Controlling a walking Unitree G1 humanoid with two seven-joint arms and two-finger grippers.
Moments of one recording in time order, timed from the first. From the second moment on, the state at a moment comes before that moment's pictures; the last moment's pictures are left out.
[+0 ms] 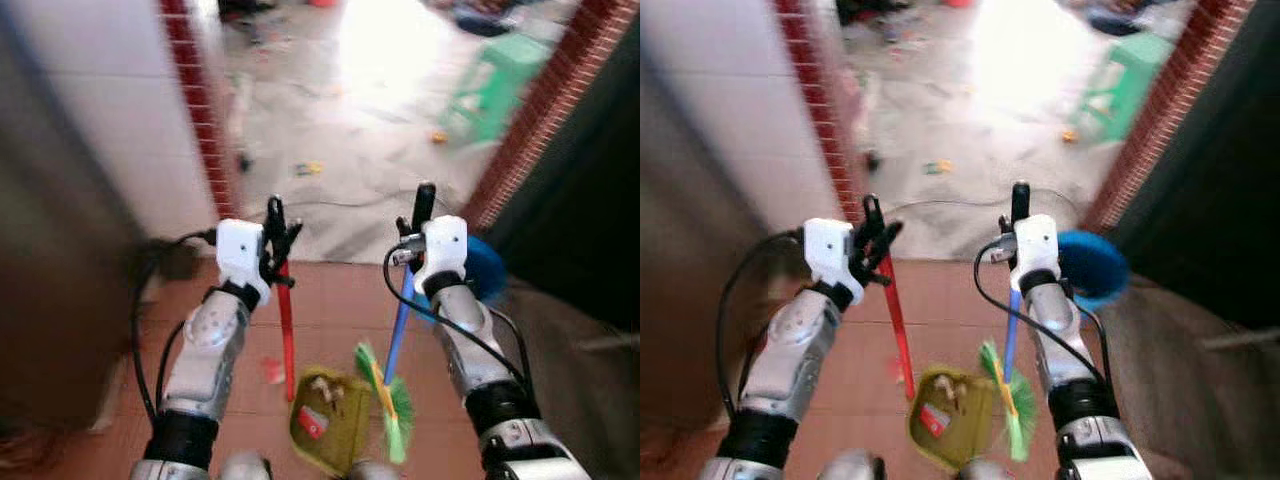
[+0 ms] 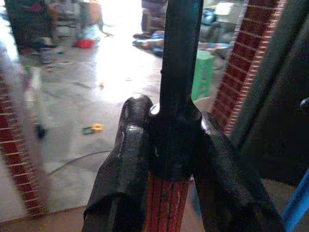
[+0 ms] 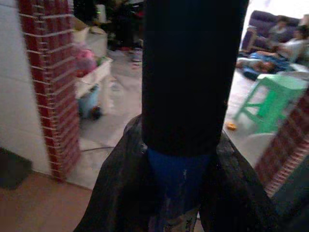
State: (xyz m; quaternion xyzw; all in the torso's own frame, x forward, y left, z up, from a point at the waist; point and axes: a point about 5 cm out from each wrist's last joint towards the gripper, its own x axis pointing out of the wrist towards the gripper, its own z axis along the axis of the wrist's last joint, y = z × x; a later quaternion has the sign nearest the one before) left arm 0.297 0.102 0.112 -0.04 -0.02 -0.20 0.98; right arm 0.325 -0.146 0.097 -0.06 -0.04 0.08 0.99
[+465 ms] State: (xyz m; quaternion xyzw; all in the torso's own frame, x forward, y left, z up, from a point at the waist) left arm 0.297 0.106 0.114 -0.03 -0.02 -0.19 0.98; right arm 0.329 -0.156 0.101 -0.07 -0.04 0.07 0.99
